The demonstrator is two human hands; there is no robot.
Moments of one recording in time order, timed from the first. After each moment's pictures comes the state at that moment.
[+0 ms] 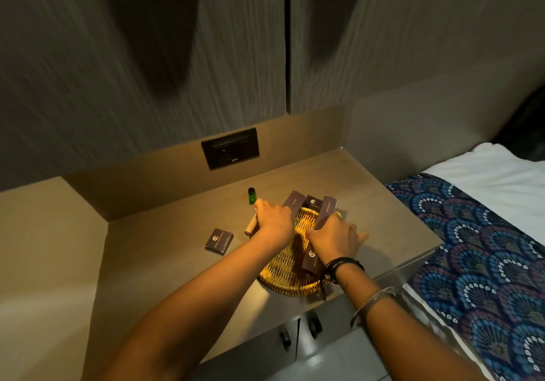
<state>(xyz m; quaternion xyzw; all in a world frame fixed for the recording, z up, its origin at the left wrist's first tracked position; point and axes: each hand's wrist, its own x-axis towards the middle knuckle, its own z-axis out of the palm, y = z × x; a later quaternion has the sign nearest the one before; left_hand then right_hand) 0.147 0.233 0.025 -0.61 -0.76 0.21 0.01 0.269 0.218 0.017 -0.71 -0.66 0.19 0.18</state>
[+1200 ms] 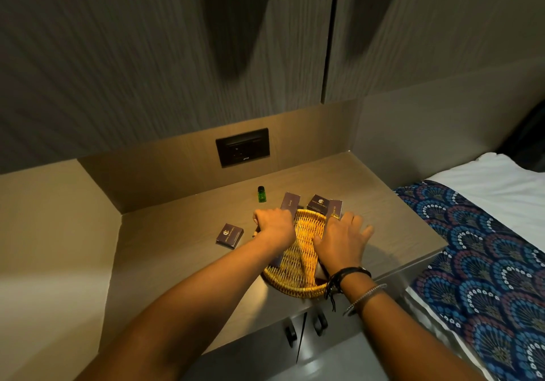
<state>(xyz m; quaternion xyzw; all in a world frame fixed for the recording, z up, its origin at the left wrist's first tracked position) 0.135 0.205 0.028 -0.58 -0.79 0.19 -0.06 0.265 0.198 0.003 -0.67 -0.73 -0.01 0.11</state>
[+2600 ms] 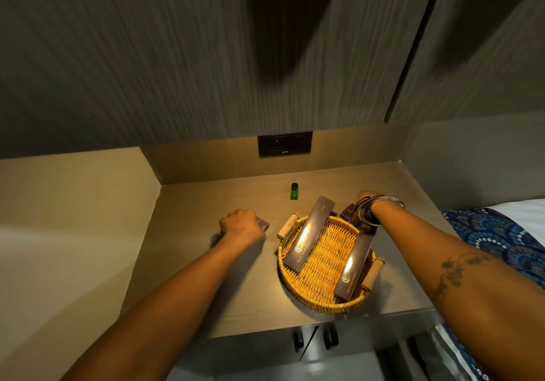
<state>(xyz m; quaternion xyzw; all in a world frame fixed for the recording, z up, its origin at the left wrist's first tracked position) 0.019 0.164 -0.008 -0.38 -0.91 0.04 -0.16 0.238 0.364 0.026 -0.54 -0.80 0.20 -0.17</state>
